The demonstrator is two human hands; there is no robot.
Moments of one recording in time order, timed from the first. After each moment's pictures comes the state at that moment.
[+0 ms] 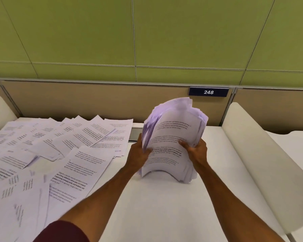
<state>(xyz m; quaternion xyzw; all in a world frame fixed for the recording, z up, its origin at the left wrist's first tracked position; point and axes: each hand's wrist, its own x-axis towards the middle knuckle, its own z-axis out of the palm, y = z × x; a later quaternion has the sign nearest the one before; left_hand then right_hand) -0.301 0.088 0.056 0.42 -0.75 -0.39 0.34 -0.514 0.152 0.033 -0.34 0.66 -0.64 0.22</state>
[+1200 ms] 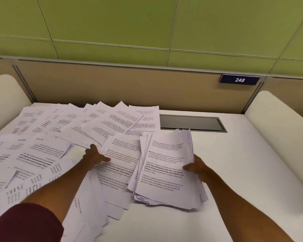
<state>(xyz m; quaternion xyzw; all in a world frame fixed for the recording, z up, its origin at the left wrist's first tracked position) 0.012 -0.091 -0.040 0.69 -0.62 -0.37 0.06 -0.339 0.123 -0.044 -0.30 0.70 -0.44 0.48</state>
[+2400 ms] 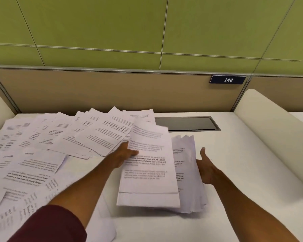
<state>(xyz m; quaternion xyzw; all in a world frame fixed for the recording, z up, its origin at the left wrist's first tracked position) -0.076 -0.073 -0.003 0.42 -0.60 -0.66 0.14 -0.341 0.133 -0.034 -0.06 0.59 -0.52 0.62</state>
